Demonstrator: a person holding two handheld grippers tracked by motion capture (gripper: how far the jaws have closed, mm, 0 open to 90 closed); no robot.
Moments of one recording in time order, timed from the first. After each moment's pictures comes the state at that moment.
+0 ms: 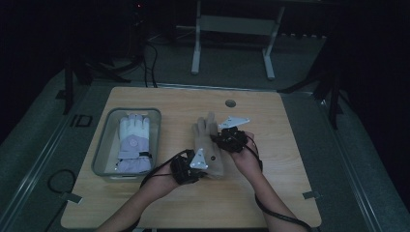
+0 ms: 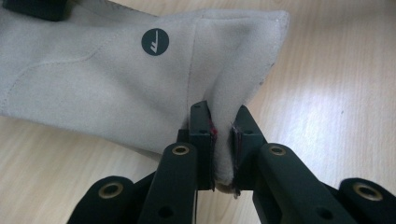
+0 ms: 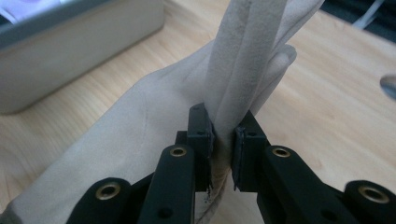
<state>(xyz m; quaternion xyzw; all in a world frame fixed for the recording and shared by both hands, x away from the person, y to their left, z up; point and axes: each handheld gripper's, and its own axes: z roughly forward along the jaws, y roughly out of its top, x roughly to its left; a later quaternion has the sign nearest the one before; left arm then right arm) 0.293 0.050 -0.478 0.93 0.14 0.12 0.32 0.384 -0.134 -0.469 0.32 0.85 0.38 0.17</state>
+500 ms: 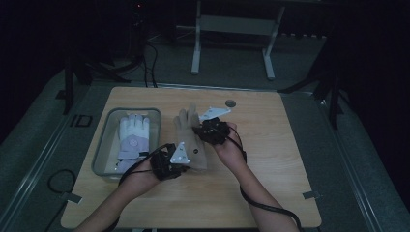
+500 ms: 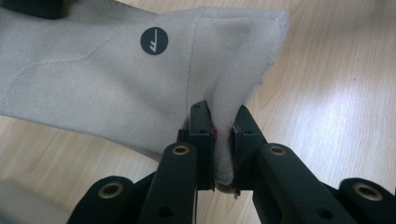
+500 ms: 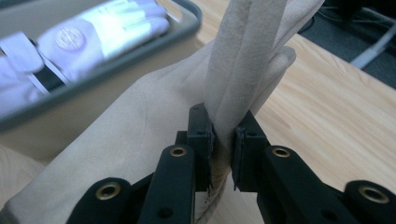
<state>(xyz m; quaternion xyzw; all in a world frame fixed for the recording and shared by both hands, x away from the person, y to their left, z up) 0.286 0.100 -0.448 0.93 0.17 0.15 0.30 0.389 -0.077 -0.439 0.28 0.85 0.40 0.17</state>
